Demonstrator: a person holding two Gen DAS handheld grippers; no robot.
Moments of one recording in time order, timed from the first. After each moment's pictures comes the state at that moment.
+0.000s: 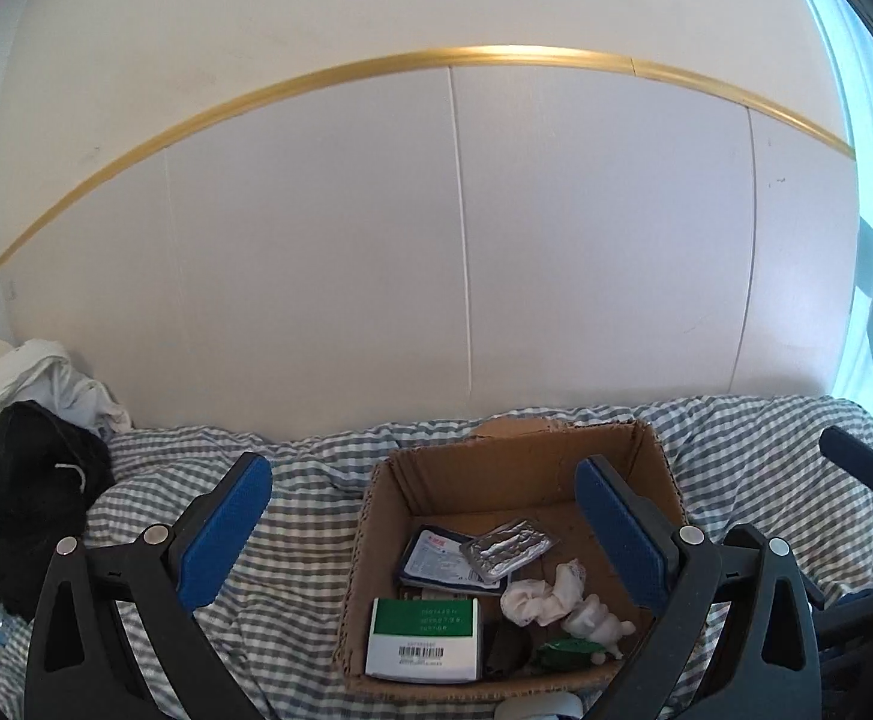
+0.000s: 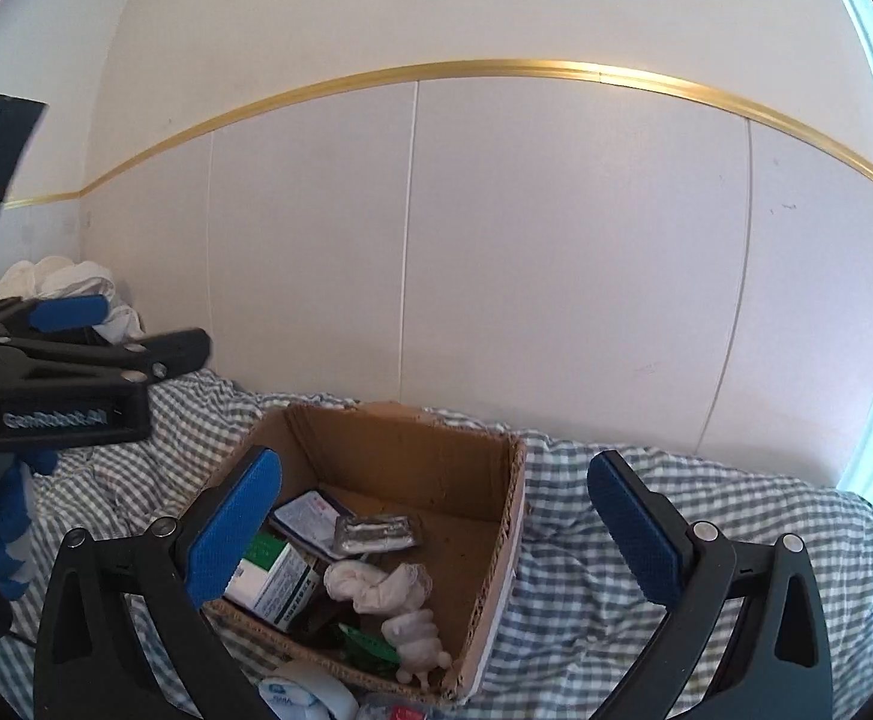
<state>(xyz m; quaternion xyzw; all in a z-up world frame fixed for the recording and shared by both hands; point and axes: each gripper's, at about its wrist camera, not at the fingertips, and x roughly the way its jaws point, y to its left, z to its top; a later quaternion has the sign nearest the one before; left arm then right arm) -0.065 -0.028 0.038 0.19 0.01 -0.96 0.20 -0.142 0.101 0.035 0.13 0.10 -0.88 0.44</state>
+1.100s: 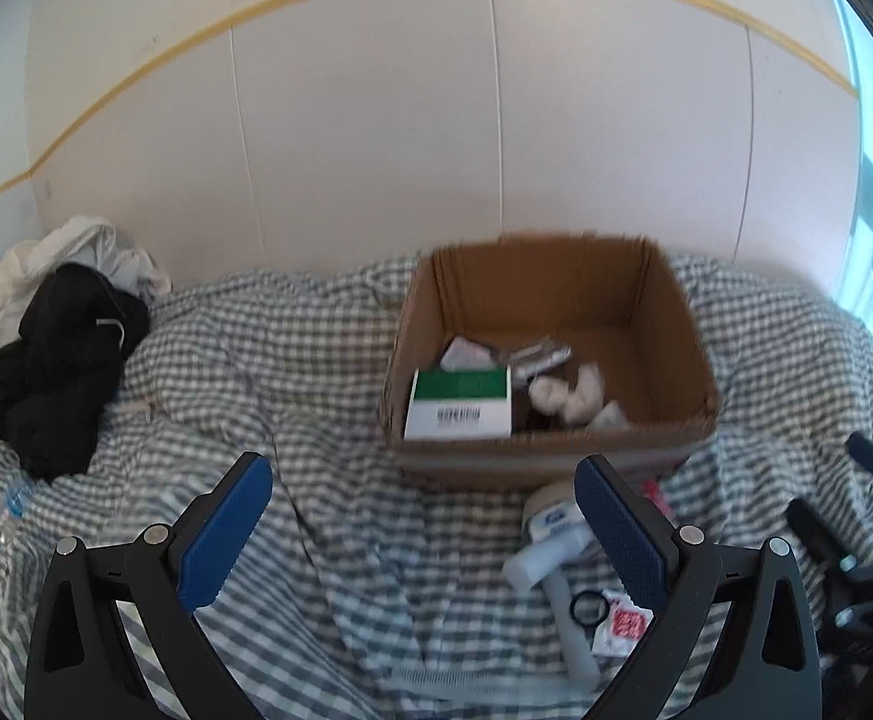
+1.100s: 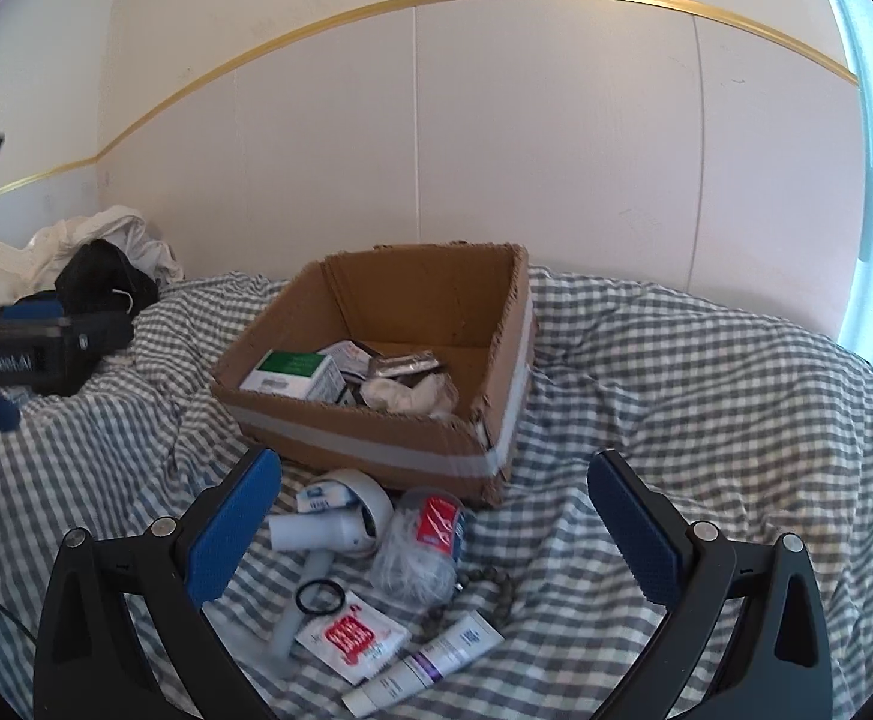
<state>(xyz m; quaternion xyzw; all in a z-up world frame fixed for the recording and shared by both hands) 0.028 -0.008 -0.045 0.30 0.05 -0.93 0.22 -0.077 0.192 -0.050 0.22 0.10 -0.86 0.44</state>
